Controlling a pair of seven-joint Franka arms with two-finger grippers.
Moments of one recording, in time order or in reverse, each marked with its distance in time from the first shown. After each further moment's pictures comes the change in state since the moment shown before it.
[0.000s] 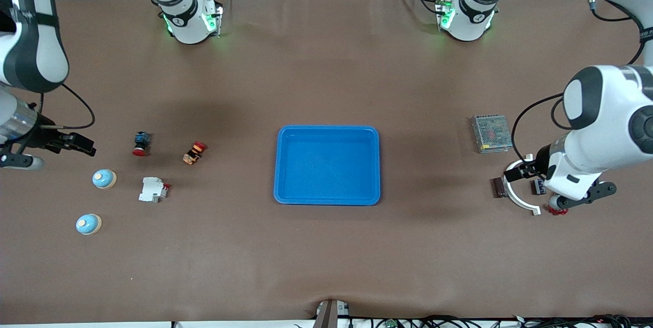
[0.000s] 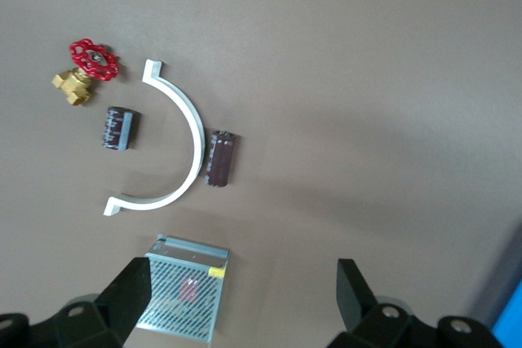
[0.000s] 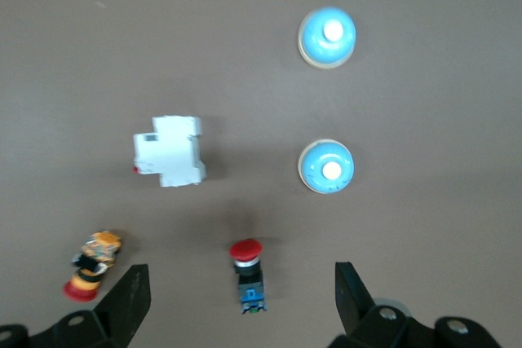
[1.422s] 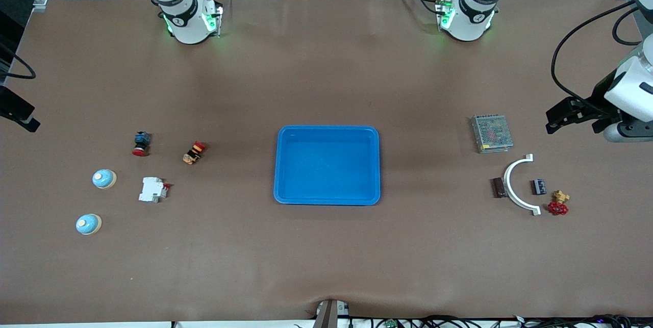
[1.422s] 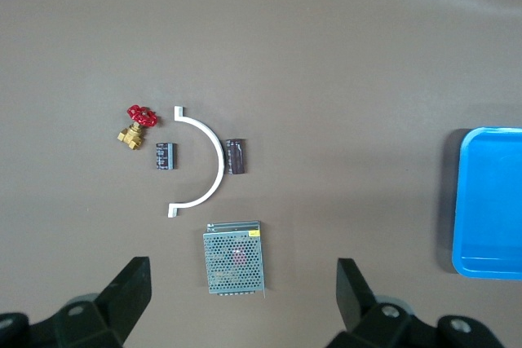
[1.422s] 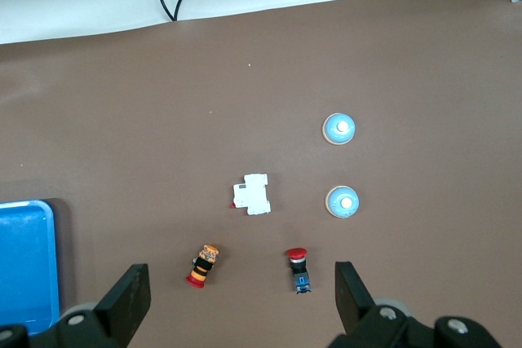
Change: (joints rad) left arm 0.005 -0.329 -0.002 0.005 0.000 -0.176 0.312; right arm 0.145 -0.127 0.004 0.494 0.000 -0.436 0.156
